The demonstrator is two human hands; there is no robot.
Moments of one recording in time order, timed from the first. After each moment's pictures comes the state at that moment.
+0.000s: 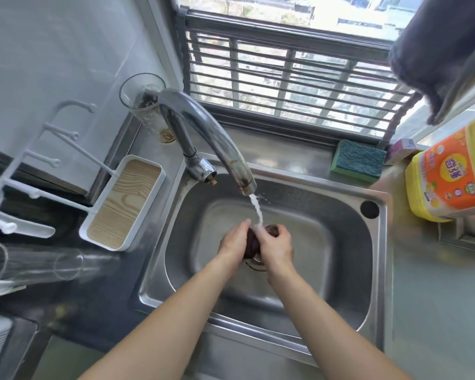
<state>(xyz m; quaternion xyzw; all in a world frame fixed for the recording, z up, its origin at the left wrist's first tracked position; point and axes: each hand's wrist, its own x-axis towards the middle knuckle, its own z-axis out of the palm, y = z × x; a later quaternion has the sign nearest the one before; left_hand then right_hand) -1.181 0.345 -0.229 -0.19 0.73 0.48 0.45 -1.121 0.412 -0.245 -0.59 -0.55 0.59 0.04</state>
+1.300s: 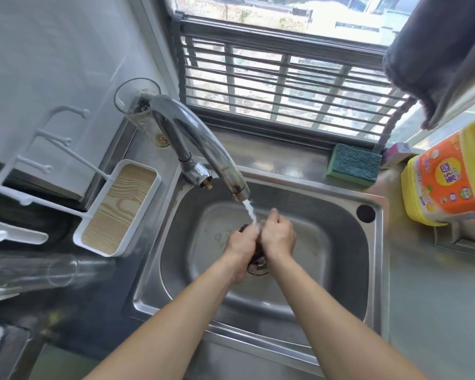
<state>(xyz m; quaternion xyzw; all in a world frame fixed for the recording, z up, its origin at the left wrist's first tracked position) -1.171 0.365 -0.210 -0.18 0.67 0.54 0.47 -1.146 0.439 -0.217 -0.61 -0.63 0.48 0.01</state>
